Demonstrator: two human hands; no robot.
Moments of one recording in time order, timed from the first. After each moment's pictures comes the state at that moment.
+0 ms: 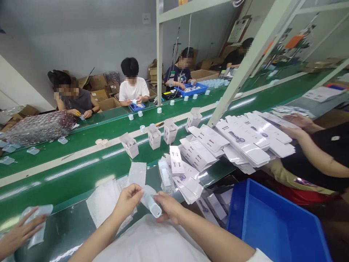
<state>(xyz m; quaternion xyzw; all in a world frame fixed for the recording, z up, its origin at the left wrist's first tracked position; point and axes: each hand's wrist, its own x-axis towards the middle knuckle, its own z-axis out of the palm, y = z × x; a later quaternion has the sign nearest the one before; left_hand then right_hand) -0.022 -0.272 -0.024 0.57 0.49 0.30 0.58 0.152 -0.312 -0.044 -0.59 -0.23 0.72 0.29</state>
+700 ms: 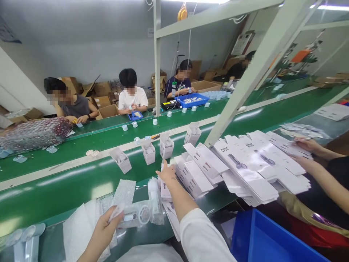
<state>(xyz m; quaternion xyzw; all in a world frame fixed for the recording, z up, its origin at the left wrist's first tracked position) 0.000 -0.256 -0.042 0.52 0.59 0.33 0.53 0.279 -0.104 -0.079 -0.81 -0.45 0.34 0.14</state>
